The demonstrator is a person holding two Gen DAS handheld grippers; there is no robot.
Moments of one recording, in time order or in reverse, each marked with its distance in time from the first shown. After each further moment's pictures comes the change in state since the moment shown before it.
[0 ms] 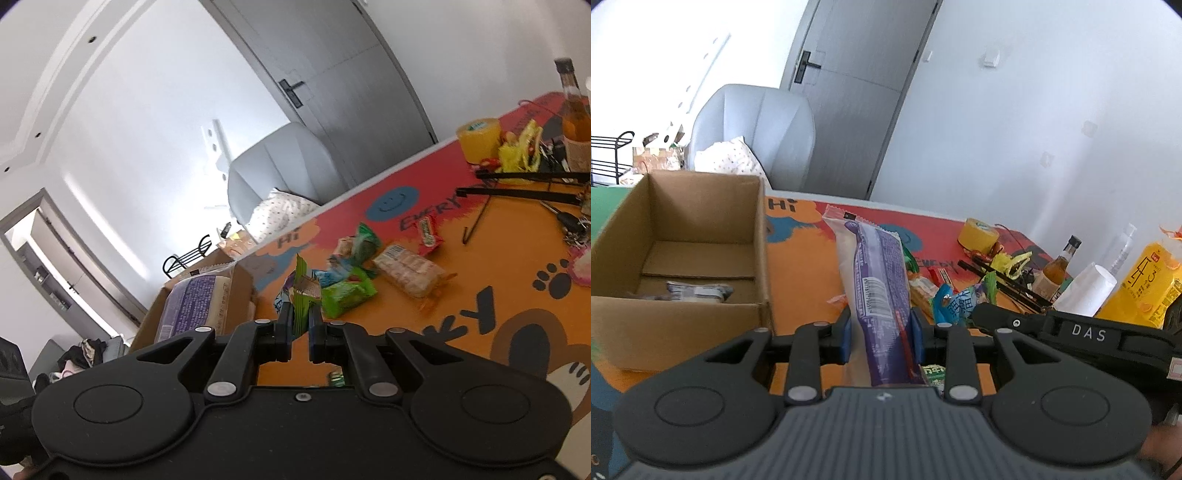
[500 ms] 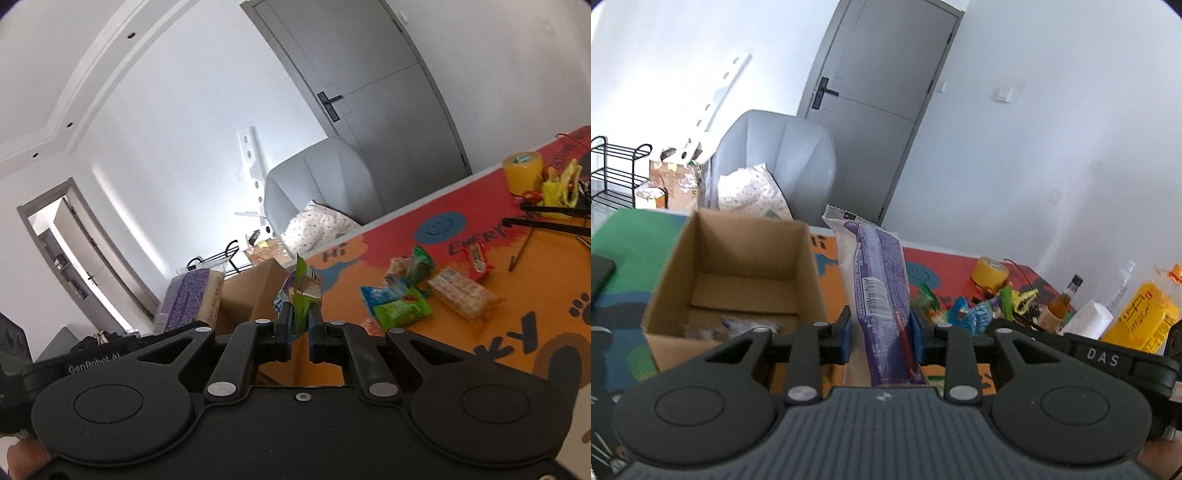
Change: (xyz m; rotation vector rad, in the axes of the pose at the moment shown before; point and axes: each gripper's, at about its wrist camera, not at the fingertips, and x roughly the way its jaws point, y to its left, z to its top) left arm -0.047 0.035 0.031 -0.032 -0.082 0.024; right arm -0.006 0.046 0.007 -0.077 -0.038 0.074
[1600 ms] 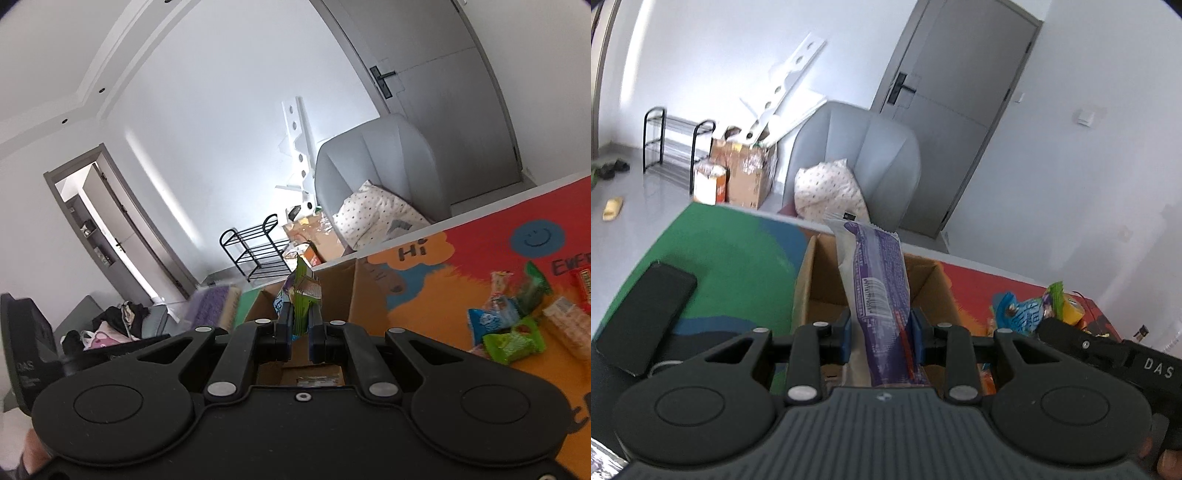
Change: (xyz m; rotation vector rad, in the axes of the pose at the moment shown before) left arm 0.013 0.110 0.050 -0.142 0.046 0.162; right arm 0.088 0.074 0.022 -0.070 0.098 0.108
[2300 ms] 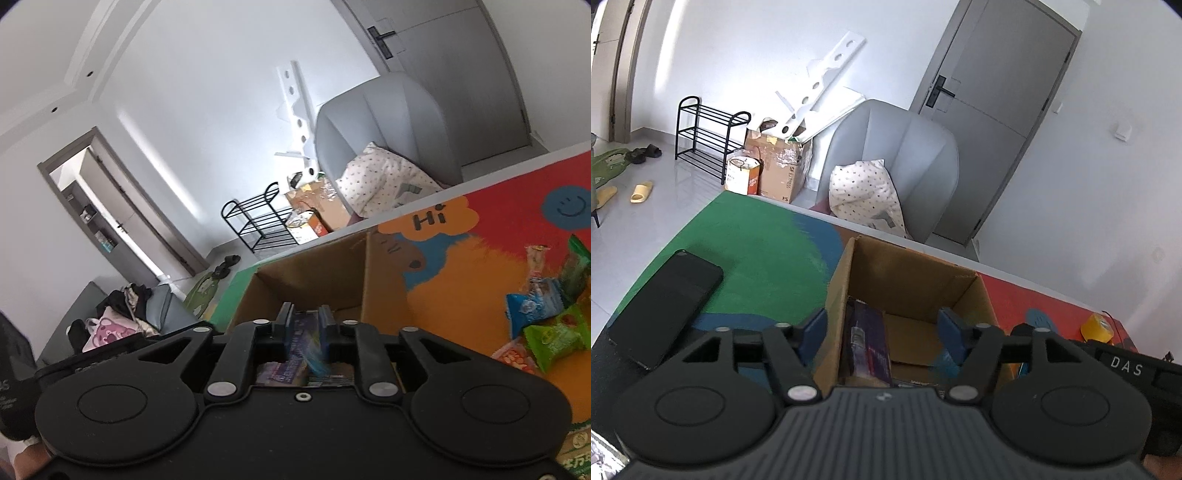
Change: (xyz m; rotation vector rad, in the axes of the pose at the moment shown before) left arm 0.003 0.008 0.002 -0.067 -0.016 0.105; right arm 0.045 -0.002 0.003 0.051 0.111 0.007
